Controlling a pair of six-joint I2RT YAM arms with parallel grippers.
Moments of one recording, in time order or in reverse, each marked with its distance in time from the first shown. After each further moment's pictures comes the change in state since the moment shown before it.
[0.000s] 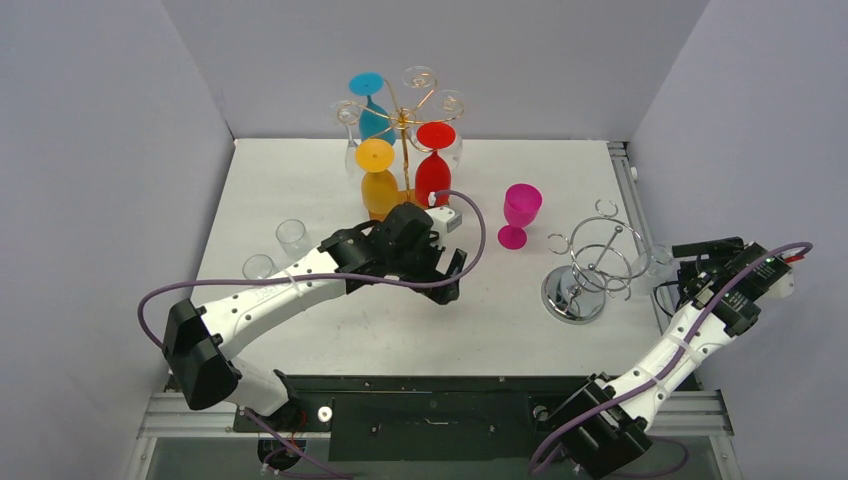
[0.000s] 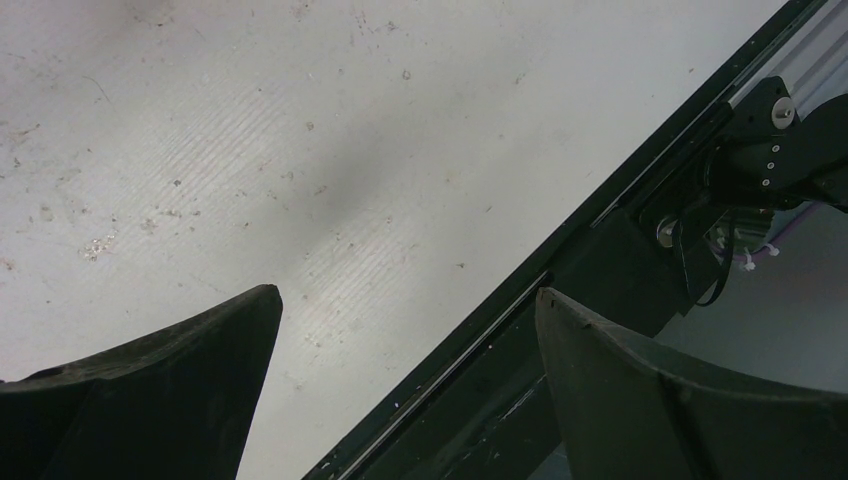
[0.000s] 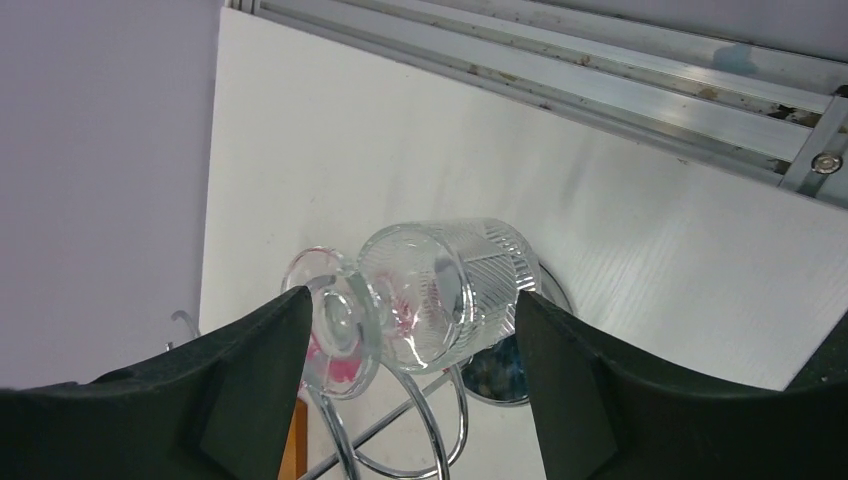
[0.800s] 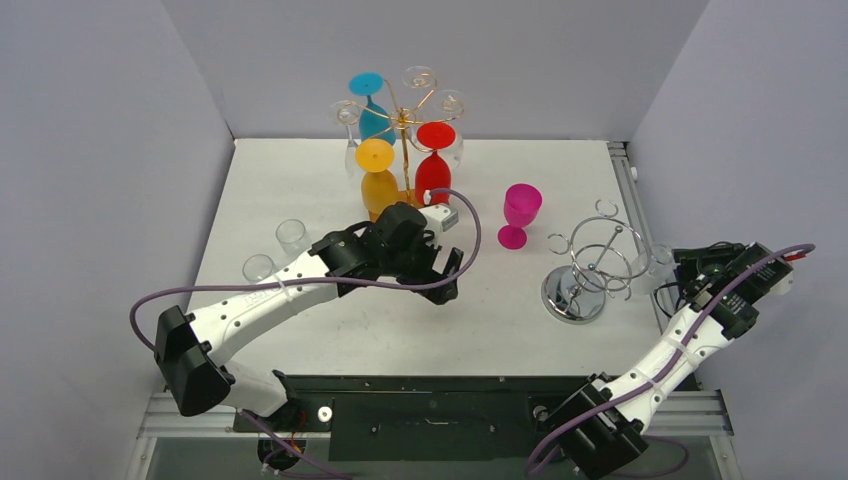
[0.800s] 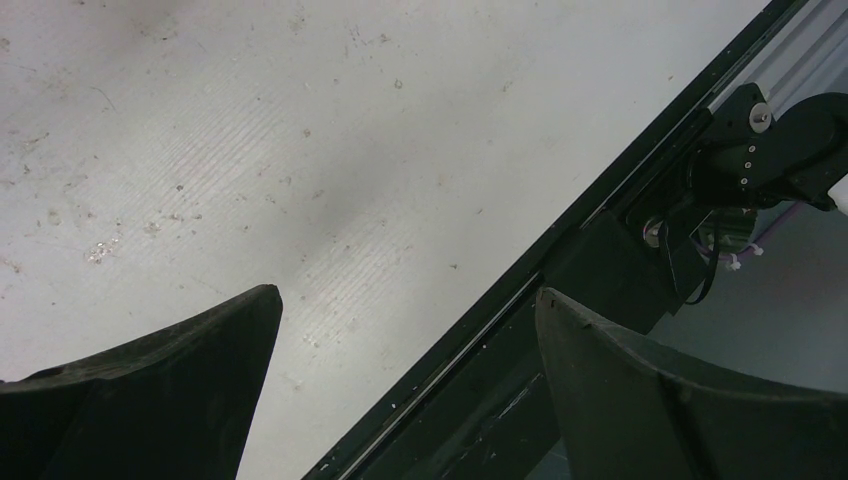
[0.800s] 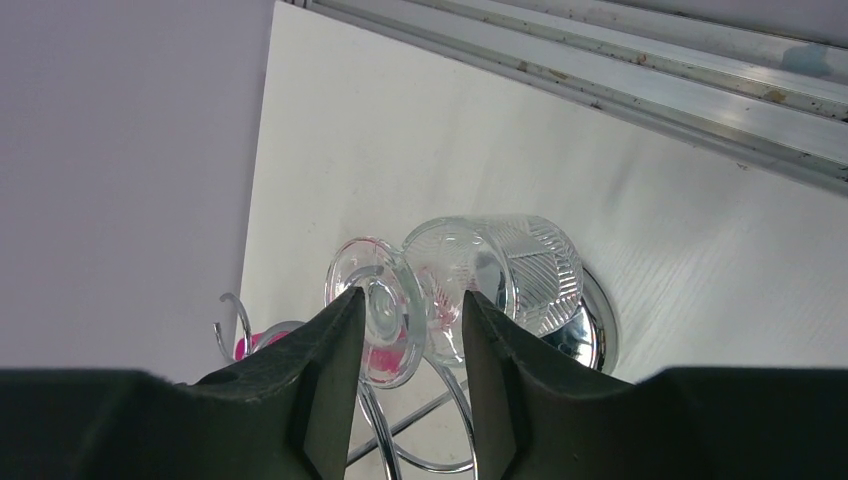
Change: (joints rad) left arm 0.000 -0.039 -0.010 0.009 0.001 0.000; right arm -0.006 -0.016 -0.004 0.050 -0.087 0.040
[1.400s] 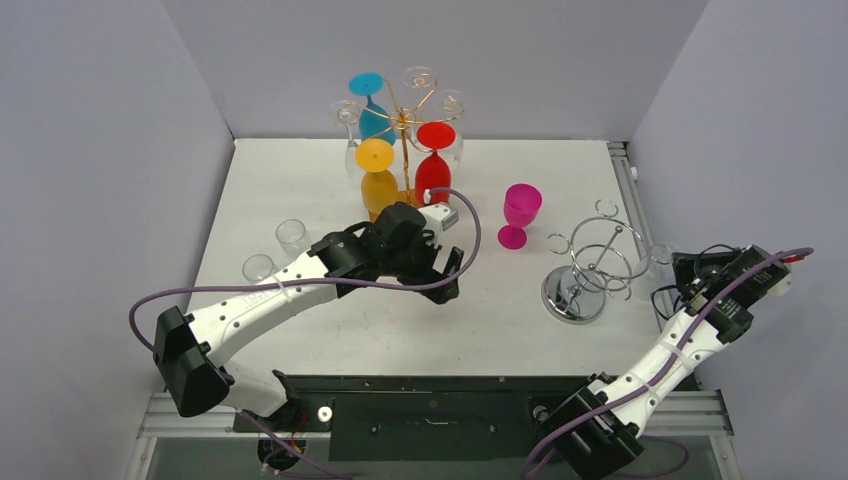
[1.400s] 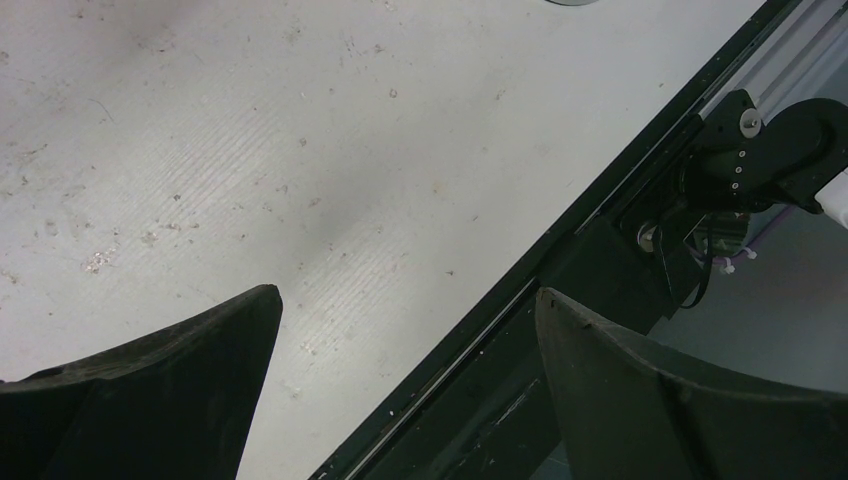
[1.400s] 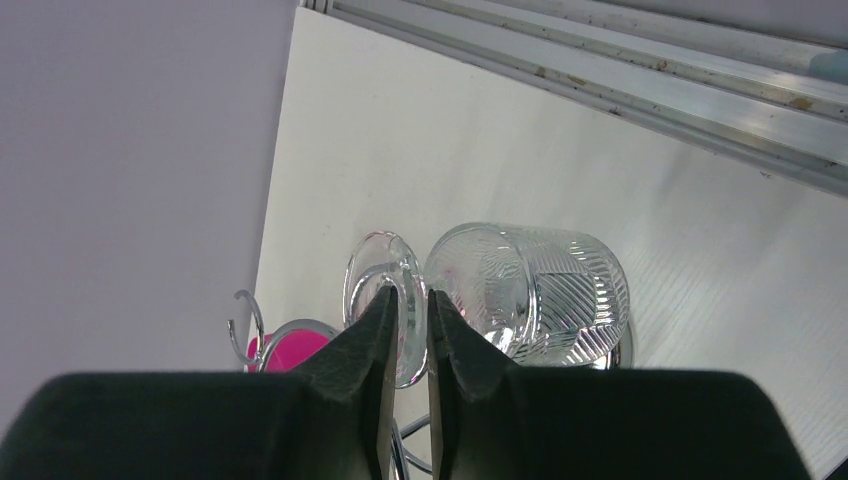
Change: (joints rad) left arm 0.000 -0.011 -0.008 0.023 0.005 0.000; right arm 0.000 -0.024 -0.045 0.054 -0.022 0.023
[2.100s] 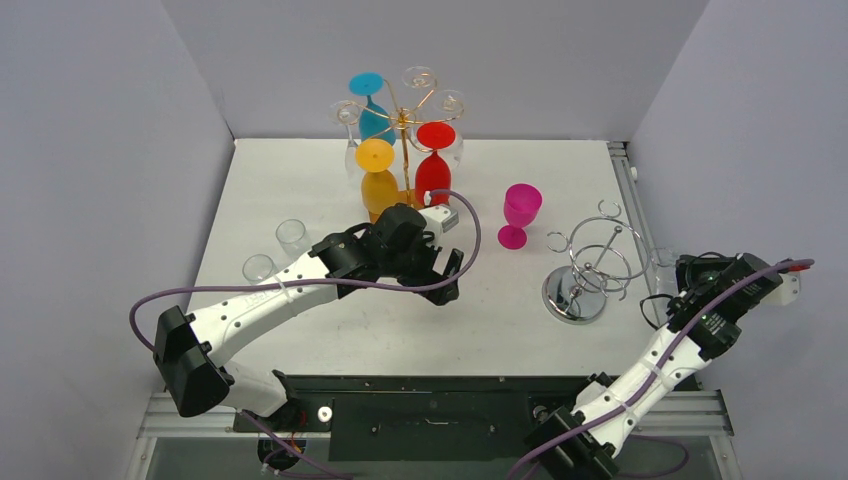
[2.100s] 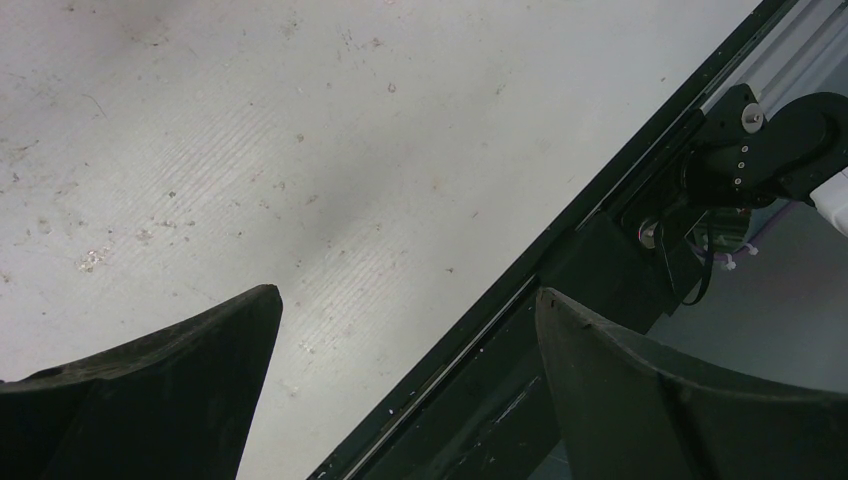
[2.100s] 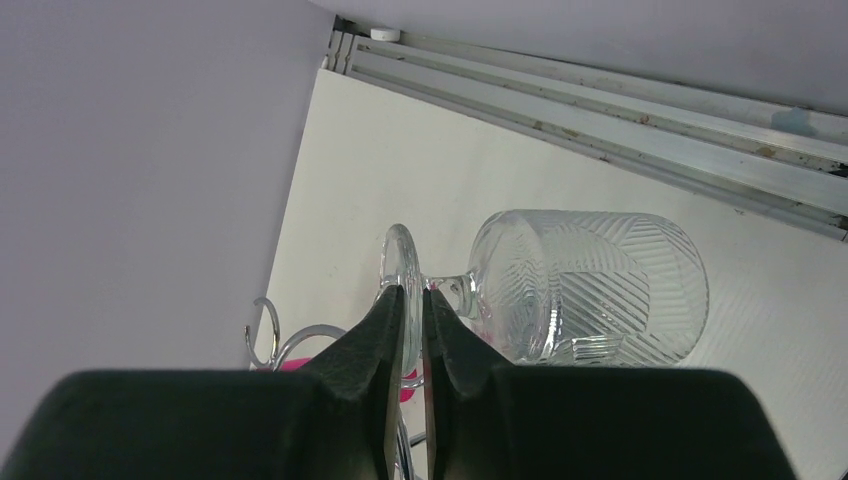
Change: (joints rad) left arm 0.000 0.000 -0.014 0.007 0.008 0.000; right arm 0.001 -0.118 -0.030 0.039 0.077 0.019
